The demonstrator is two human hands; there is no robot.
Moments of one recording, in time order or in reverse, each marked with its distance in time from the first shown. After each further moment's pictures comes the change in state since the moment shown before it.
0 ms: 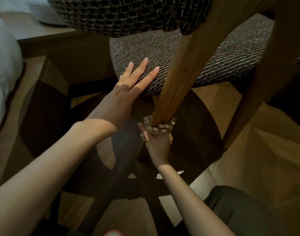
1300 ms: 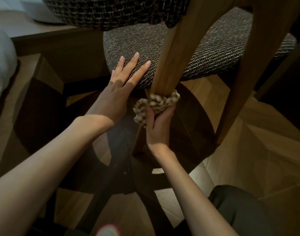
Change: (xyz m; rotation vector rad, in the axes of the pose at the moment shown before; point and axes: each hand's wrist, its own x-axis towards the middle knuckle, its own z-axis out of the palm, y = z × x) left_hand -0.002 0.004 0.011 0.016 0.046 -0.014; right_hand -0.005 -0.056 -0.021 0.091 0.117 -0.488
